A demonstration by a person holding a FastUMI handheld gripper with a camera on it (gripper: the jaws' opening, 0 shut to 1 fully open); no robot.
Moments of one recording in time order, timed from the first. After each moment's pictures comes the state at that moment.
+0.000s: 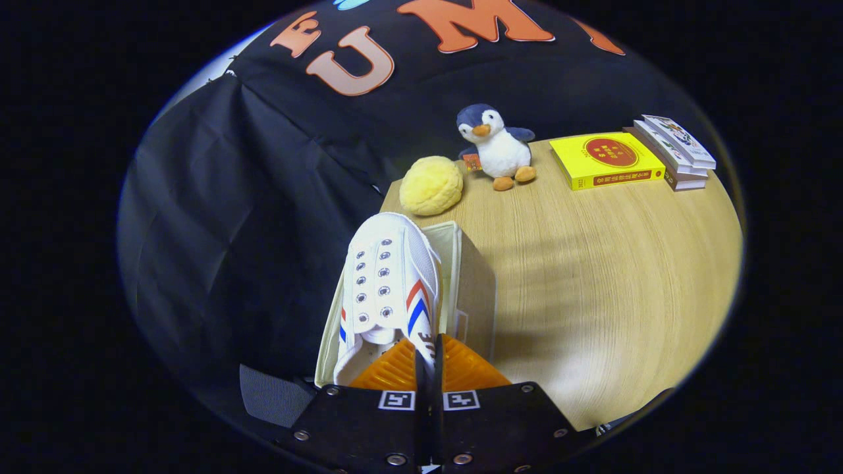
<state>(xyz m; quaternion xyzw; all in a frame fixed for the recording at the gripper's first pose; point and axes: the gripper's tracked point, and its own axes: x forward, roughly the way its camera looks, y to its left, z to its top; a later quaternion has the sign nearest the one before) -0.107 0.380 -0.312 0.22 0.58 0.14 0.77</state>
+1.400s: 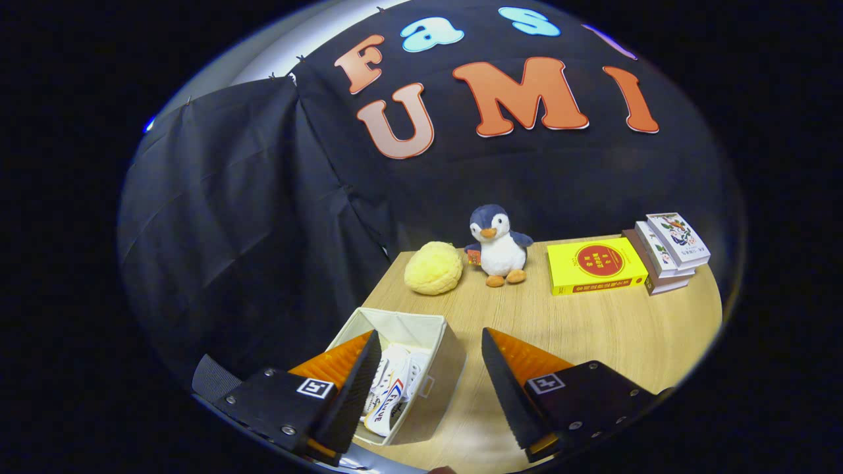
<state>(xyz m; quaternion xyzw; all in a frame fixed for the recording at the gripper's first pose) -0.033 0.302 -0.235 0.15 0.40 0.18 0.89</state>
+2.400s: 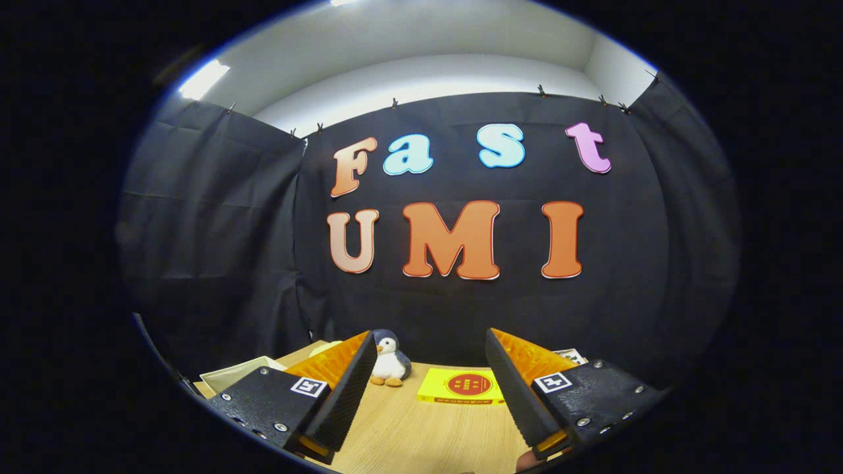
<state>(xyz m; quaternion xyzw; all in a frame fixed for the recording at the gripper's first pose) 0.001 0.071 -0.120 0.04 0.12 0.09 0.99</state>
